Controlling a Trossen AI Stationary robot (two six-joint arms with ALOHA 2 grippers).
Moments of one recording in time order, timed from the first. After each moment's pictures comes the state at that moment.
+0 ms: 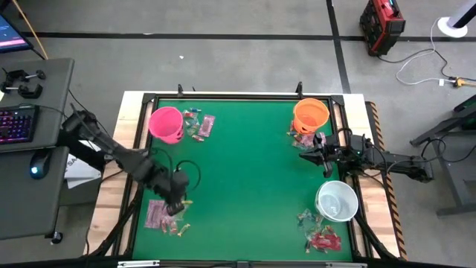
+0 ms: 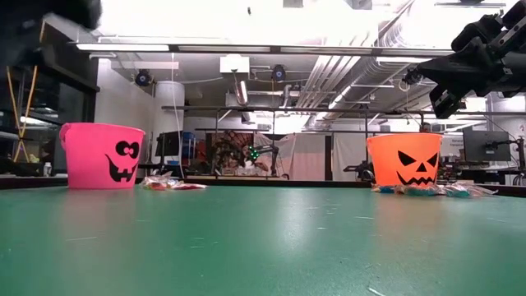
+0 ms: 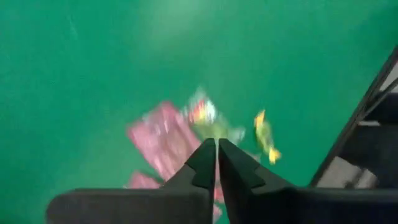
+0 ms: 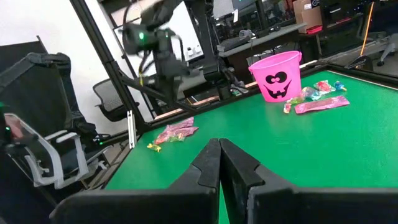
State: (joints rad) left arm -0.57 1.27 0.91 -0.91 0.06 -1.13; right arm -0.15 0.03 0.01 0.05 -0.22 0.36
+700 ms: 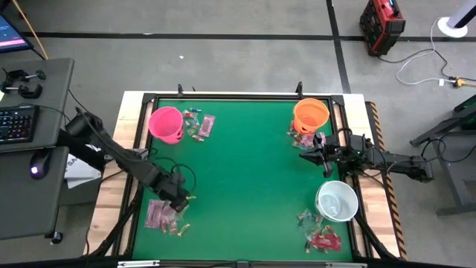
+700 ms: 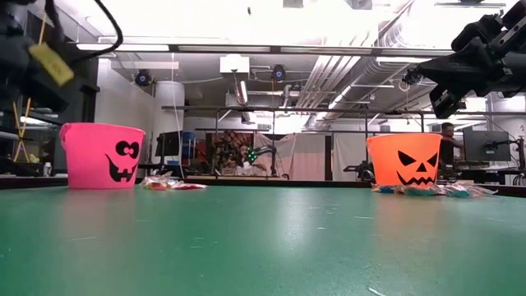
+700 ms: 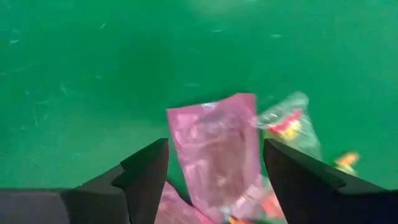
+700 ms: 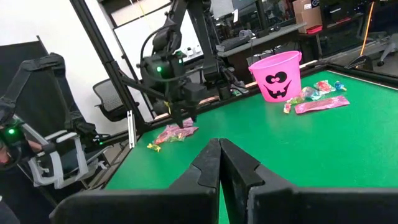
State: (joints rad) left arm -0.58 1.37 0.69 -0.75 0.08 -1.46; right arm -0.15 0.03 0.01 0.05 -0.22 0.36
